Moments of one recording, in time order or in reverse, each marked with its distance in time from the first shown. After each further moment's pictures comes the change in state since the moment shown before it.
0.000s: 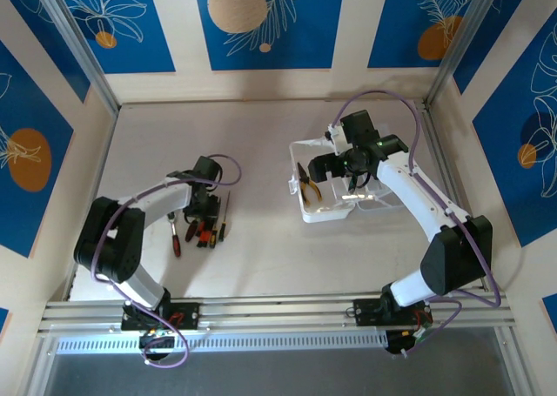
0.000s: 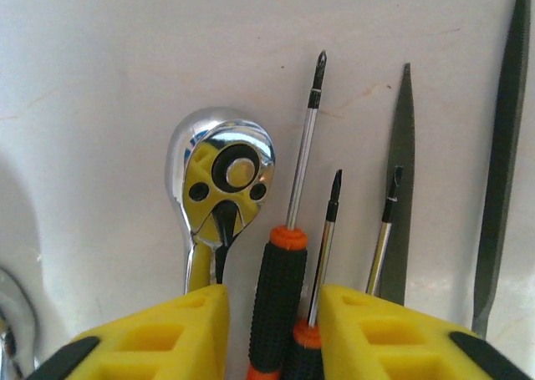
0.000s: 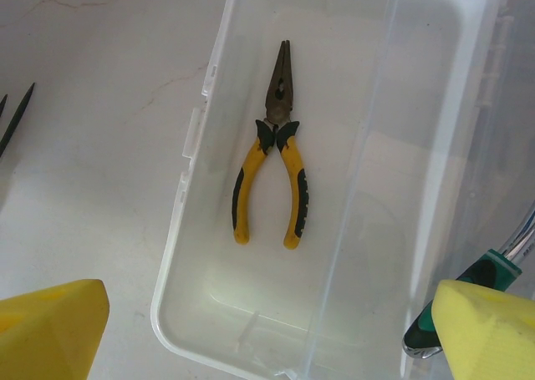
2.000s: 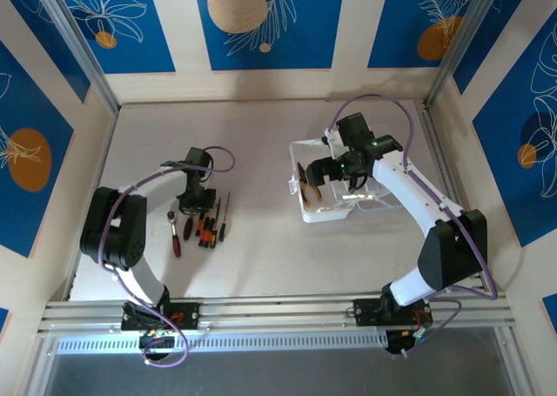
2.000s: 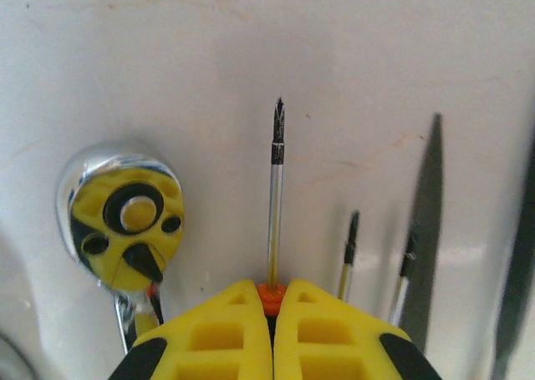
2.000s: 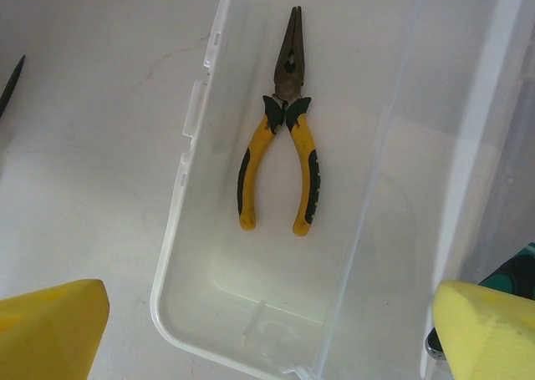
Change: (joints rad) left arm 0.110 0.066 0.105 -0.077 0.131 0.086; right arm 0.007 0.030 -0.013 -0.015 -0.018 0.000
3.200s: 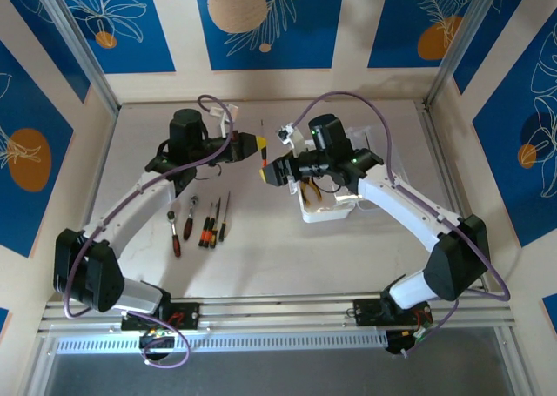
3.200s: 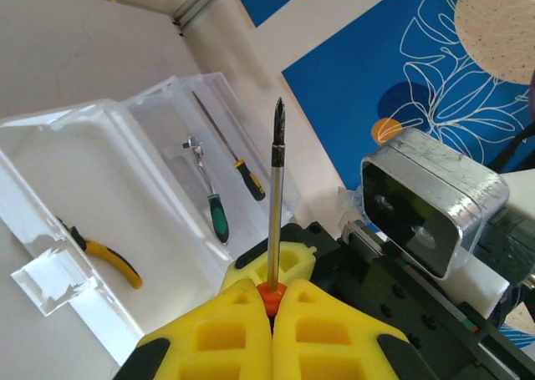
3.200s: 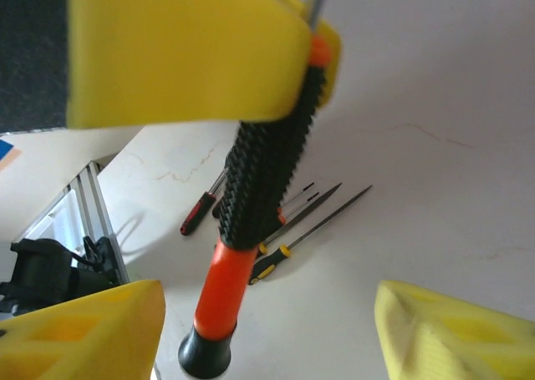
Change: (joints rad) left arm -0.135 -0.269 0.102 0.721 0.795 -0.500; right arm 0.239 -0.043 -0.035 0.475 -0.400 0.122
